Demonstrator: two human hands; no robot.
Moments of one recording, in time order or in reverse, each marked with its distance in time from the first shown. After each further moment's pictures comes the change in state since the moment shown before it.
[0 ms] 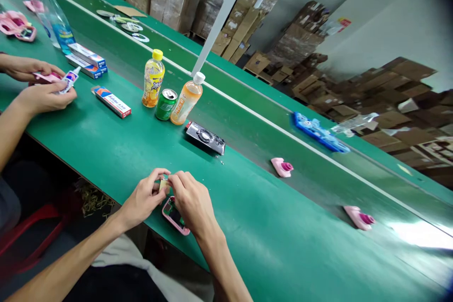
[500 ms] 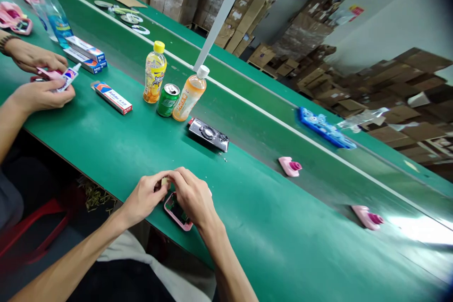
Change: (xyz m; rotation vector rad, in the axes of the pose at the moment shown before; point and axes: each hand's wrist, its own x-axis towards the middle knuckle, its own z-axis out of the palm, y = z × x) left_hand 0.003 0.008 -0.003 0.145 0.019 0.067; right_hand 0.001 0.006 0.014 0.131 -0.036 0.008
